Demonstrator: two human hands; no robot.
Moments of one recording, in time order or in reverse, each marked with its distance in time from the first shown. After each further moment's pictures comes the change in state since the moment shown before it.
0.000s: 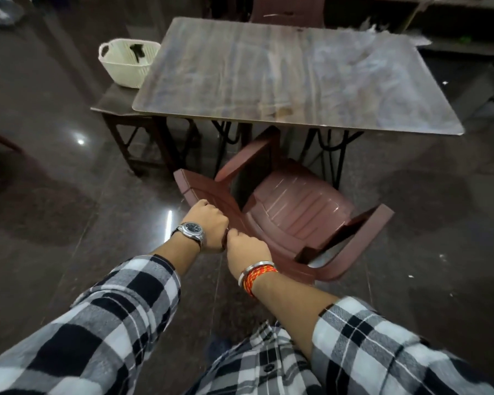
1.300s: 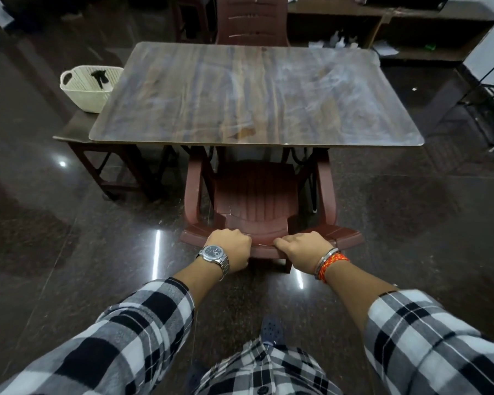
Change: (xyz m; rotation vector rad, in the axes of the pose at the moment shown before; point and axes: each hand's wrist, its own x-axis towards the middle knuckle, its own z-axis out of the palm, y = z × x) left_hand 0.102 0.103 -0.058 -0.183 -0.108 -0.048; right_hand 0.013 0.238 -0.066 -0.298 -0.065 -0.352
